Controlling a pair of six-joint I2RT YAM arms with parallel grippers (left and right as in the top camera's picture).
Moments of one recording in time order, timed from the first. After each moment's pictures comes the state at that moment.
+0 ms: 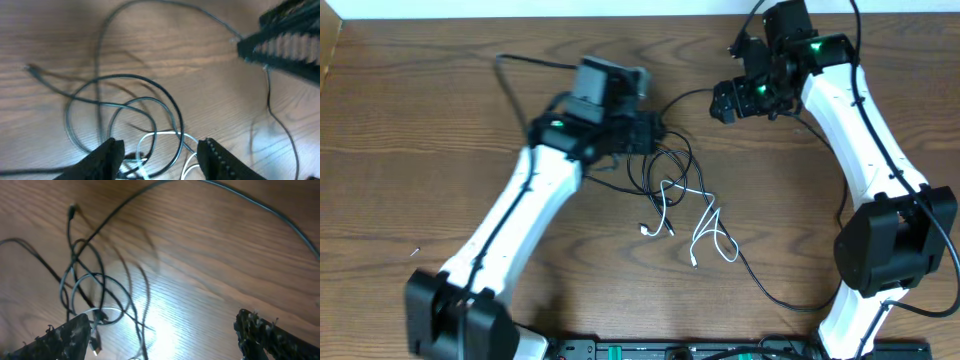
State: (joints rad) left arm -0.42 1.63 1.34 -0.65 0.33 -0.31; right arm 0.21 1.97 1.83 -1.08 -0.30 0.00
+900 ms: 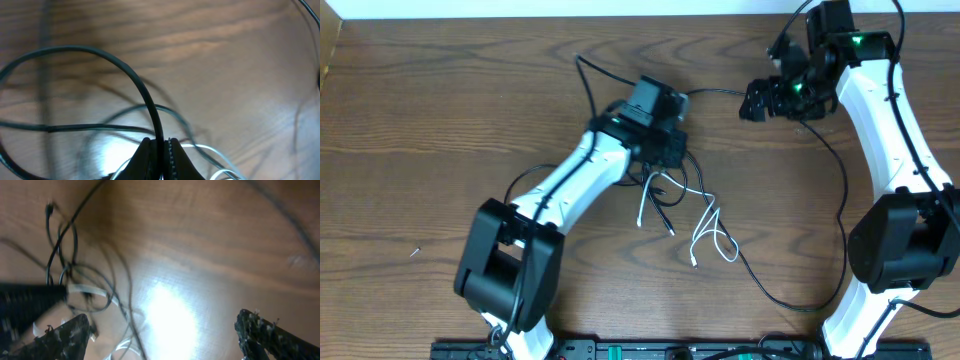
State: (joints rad) left arm -0.49 1.86 1.34 -0.54 0.30 -0.25; right arm 0.09 1.97 1.83 -1.21 -0.36 -0.01
